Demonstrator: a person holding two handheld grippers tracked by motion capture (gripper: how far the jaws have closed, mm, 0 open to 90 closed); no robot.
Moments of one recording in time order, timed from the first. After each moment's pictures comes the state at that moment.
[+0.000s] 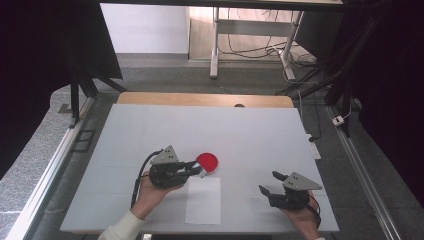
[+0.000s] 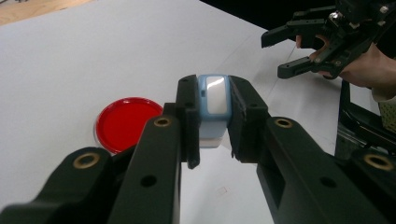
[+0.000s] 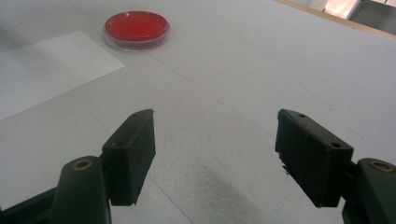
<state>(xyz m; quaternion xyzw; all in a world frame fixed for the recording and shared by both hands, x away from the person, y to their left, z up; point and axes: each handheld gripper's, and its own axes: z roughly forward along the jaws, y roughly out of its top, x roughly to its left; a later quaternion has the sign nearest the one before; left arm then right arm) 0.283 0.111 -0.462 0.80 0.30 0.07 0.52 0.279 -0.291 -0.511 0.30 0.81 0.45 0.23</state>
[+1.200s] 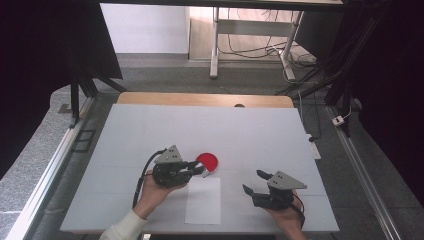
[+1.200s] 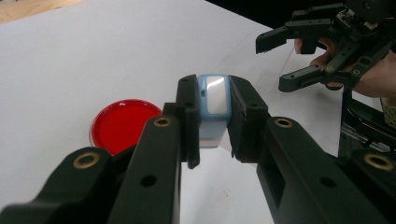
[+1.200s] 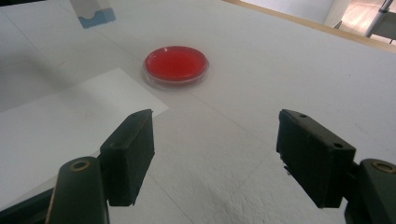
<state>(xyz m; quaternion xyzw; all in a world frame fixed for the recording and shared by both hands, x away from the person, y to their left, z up) 0.287 0.103 -0.463 0.80 0.29 0.07 0.51 0.274 -0.244 -0.503 0.29 0.80 0.48 0.21</state>
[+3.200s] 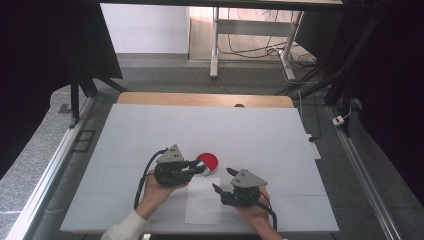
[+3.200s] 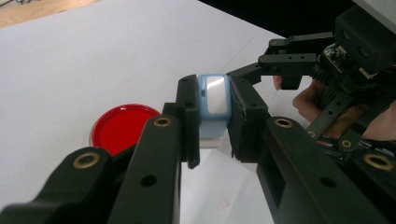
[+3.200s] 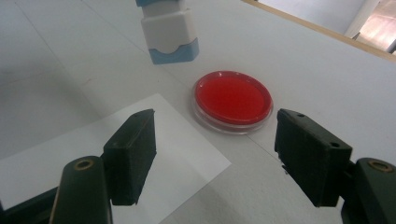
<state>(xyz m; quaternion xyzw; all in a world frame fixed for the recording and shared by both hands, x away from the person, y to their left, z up) 0.289 0.099 -0.464 0.80 0.30 0.08 0.52 0.276 -0.156 -0.510 0.25 0.82 0.47 0.22</state>
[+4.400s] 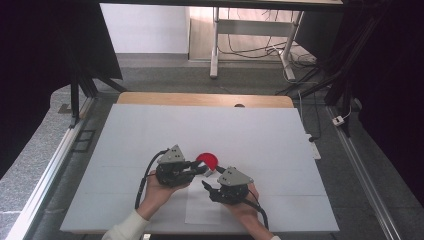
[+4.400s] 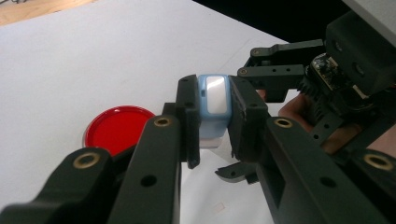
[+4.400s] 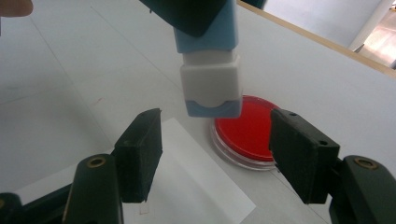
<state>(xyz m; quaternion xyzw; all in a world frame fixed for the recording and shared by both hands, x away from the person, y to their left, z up) 0.288 0.096 -0.465 0.80 0.30 0.07 0.52 0.279 -0.124 -0.507 0.23 0.82 0.47 0.23</state>
